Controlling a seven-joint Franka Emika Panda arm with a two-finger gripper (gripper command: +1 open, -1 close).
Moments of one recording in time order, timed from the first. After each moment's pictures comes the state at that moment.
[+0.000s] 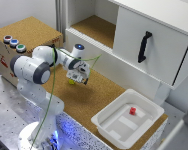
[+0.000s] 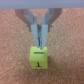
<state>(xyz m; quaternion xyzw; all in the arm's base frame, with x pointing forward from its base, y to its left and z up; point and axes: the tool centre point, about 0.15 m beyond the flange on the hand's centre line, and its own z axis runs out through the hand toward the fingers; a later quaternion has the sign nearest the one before) 0.347 0.110 0.277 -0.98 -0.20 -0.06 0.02</state>
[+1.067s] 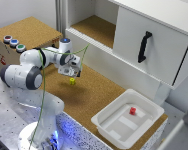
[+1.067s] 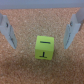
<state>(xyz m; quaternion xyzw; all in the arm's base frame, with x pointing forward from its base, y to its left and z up) 0.342 0.120 0.240 -0.97 -0.21 -0.06 -0.03</state>
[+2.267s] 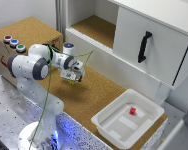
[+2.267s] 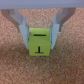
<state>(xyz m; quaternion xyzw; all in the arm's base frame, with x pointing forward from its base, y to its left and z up) 0.356 0.115 0.212 -0.98 -0.19 -0.05 -0.03</state>
